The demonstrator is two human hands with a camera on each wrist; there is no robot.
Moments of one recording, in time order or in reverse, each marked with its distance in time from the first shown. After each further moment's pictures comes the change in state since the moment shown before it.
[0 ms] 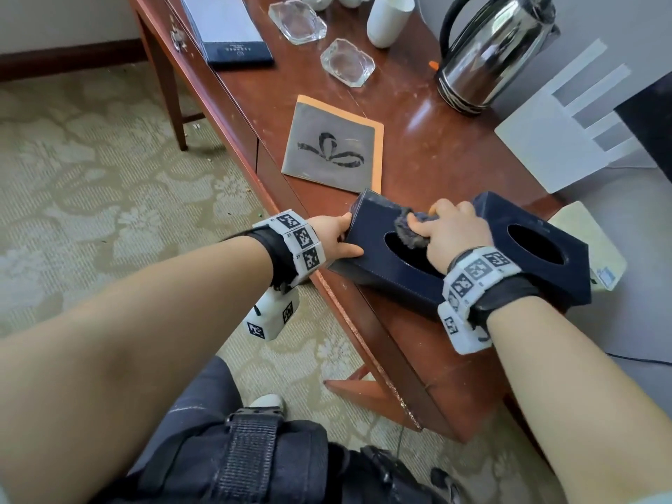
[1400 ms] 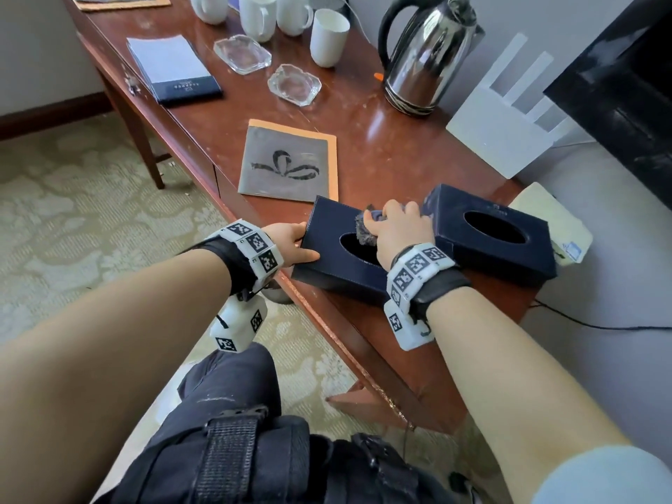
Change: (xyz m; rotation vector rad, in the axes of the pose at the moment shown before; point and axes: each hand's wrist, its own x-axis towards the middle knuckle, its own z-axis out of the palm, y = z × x) left_hand -0.001 0.014 -0.001 0.086 0.019 -0.081; right_hand -0.008 -0.003 0.018 0.019 0.099 0.032
